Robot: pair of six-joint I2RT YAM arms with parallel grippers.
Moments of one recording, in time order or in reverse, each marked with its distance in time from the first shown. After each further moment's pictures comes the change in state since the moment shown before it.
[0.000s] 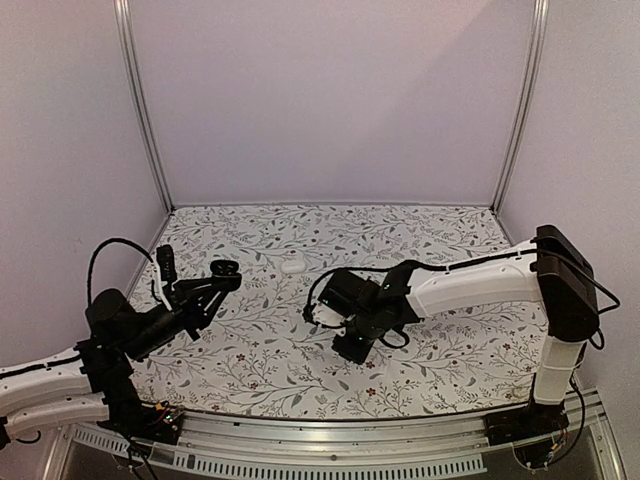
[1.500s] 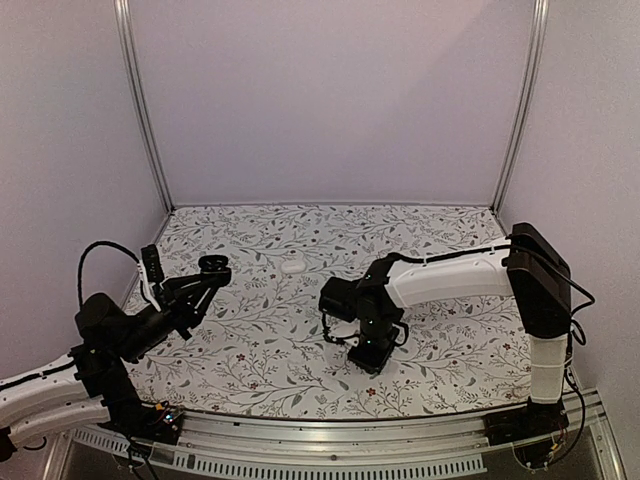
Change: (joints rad) left arm 0.011 -0.116 -0.015 -0.023 -0.004 0.020; right arm -0.051 0.132 0.153 -0.450 -0.101 0.055
